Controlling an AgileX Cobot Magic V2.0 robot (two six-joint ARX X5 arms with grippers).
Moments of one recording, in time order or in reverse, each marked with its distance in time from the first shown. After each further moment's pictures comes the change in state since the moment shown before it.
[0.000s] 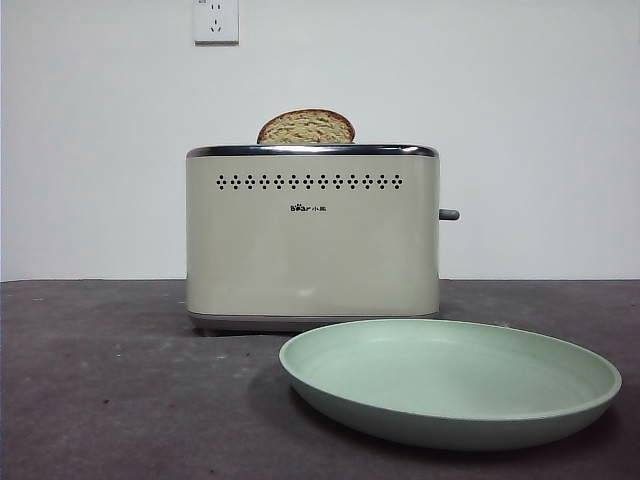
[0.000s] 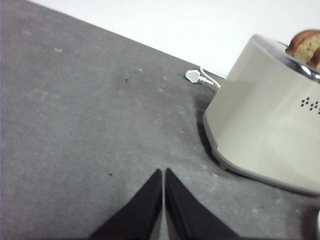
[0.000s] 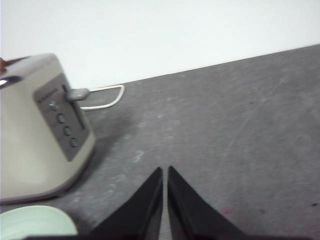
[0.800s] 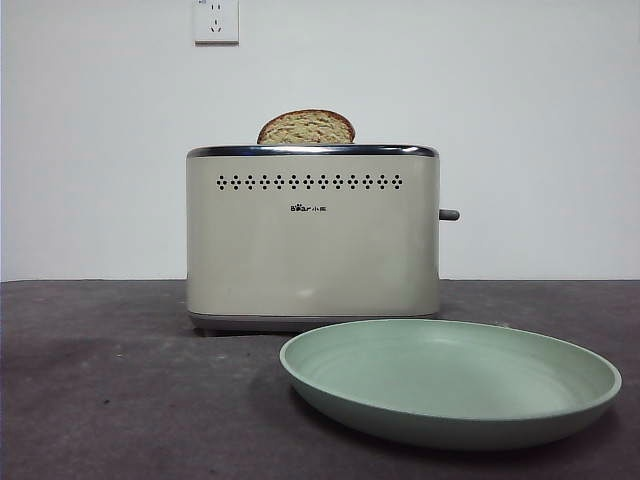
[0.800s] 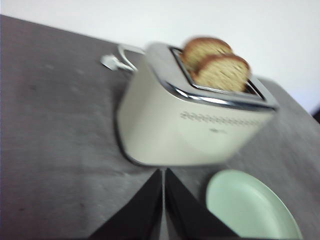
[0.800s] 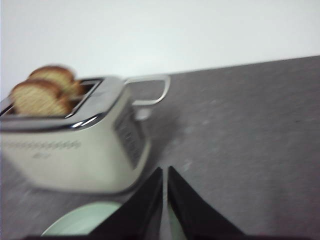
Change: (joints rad) left arm 0.002 0.468 0.574 -0.261 0.335 0.142; right arm 0.006 0.416 0.612 -0.377 -0.198 -0.080
